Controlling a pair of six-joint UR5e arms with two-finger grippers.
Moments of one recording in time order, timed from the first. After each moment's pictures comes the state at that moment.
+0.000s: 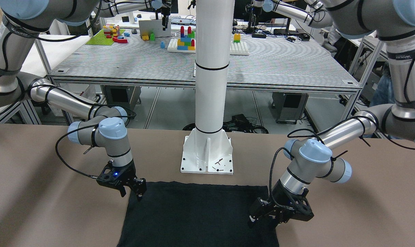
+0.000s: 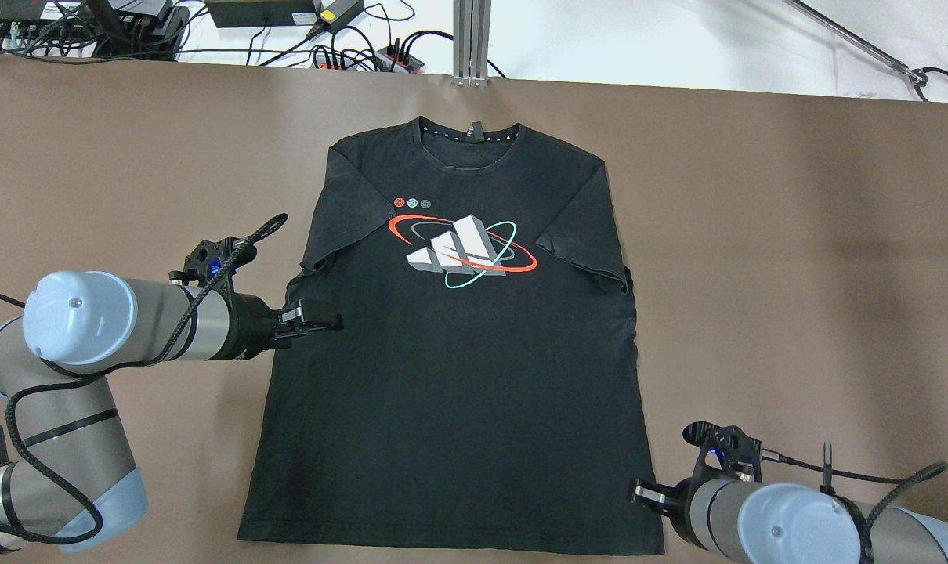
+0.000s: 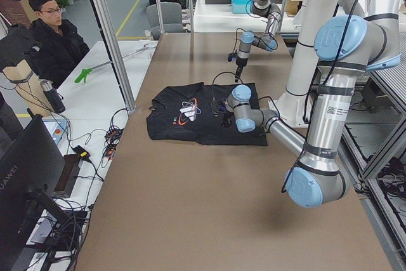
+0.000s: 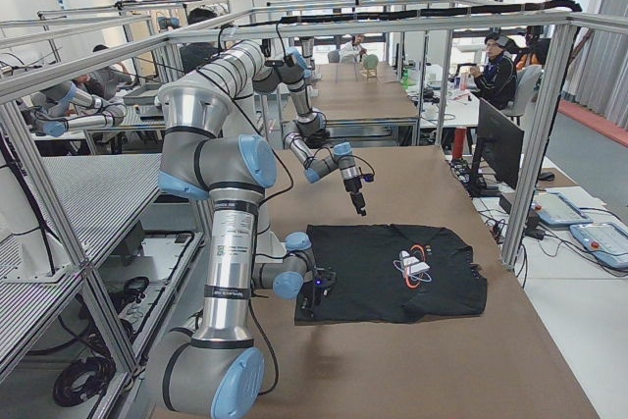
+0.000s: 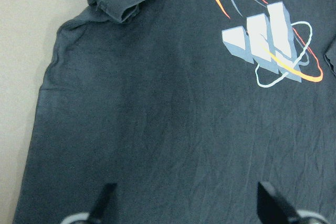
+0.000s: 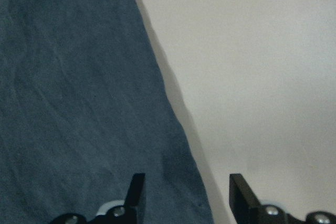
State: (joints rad) left arm -0.60 -1.85 -1.87 -2.23 -1.81 -1.55; right arm 0.26 -1.59 2.12 -1.26 1.60 1.70
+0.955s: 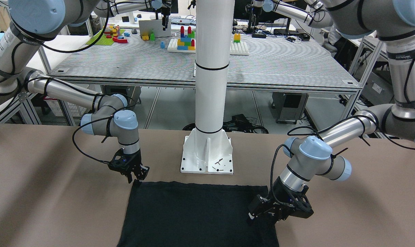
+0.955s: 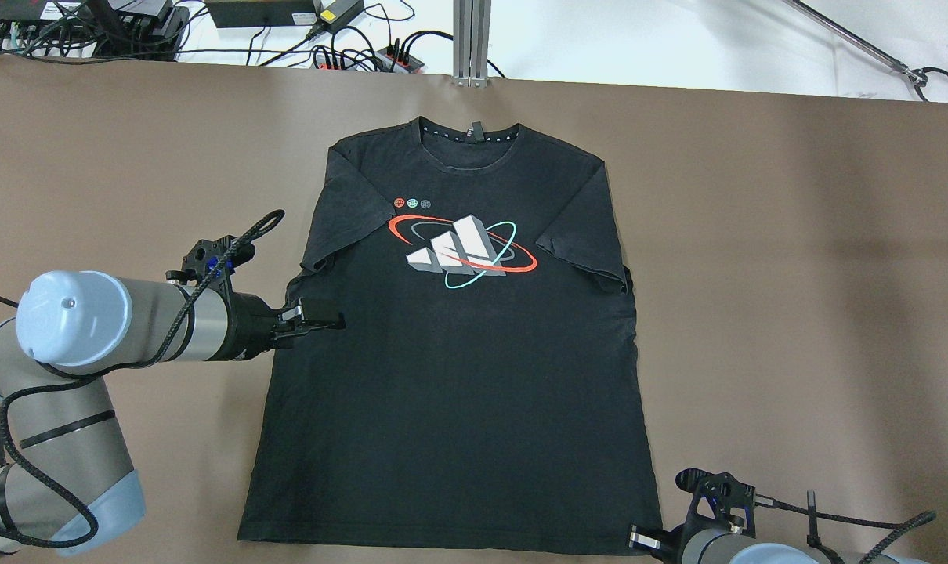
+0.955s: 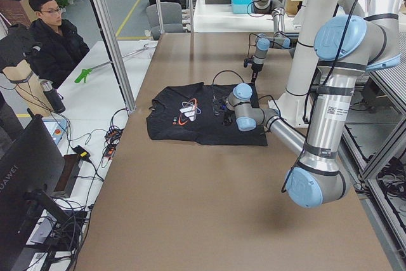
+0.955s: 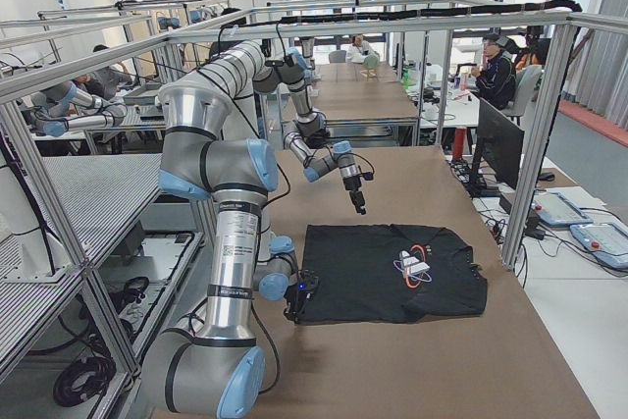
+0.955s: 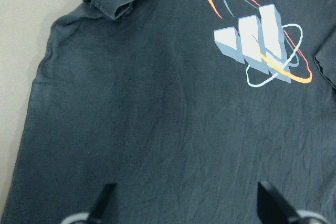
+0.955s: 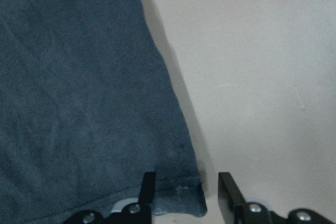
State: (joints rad) left arm -0.59 -1.85 -1.89 -2.22 -1.81 -1.58; right arm 0.13 -1.62 2.13 -1.29 1.51 1.77
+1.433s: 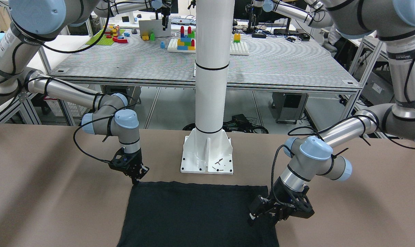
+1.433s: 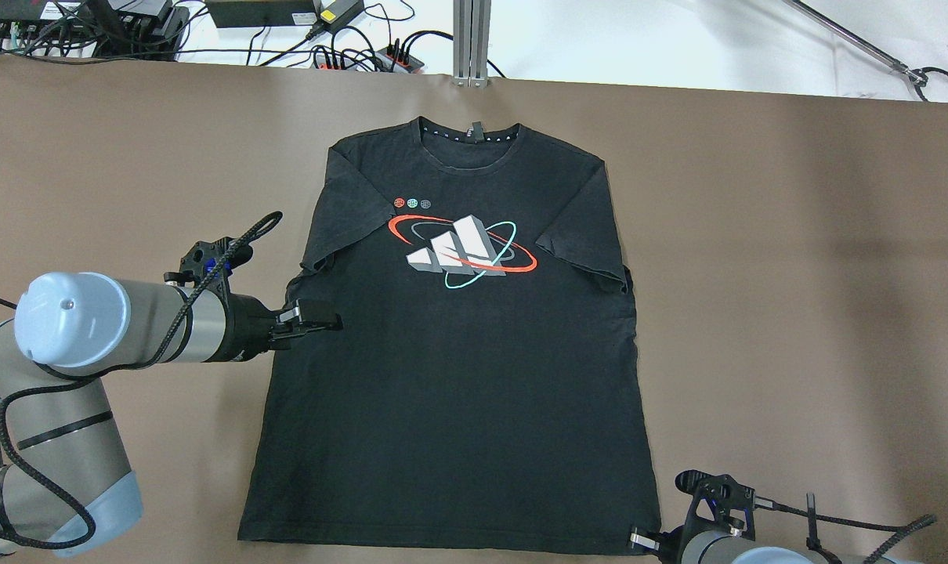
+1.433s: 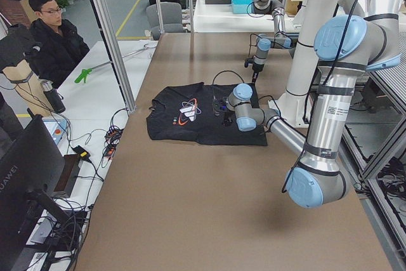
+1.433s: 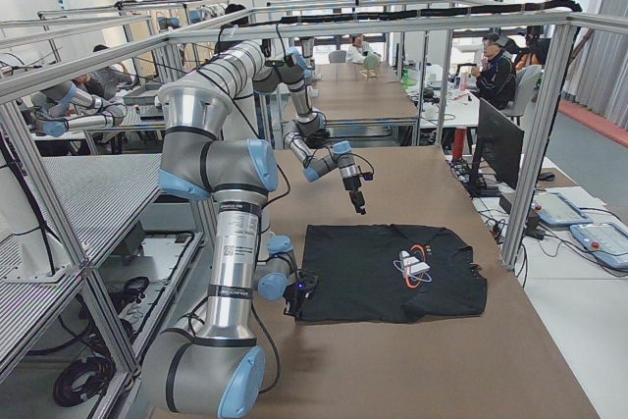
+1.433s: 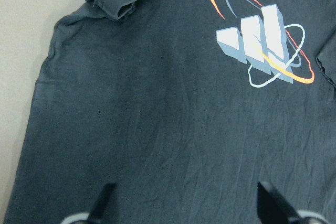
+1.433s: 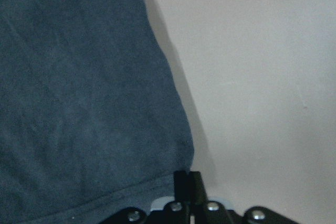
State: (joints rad) left arm -0.59 -1.85 -1.89 -2.22 -1.81 -1.58; right arm 0.12 -1.62 2.13 -1.29 1.50 1.78
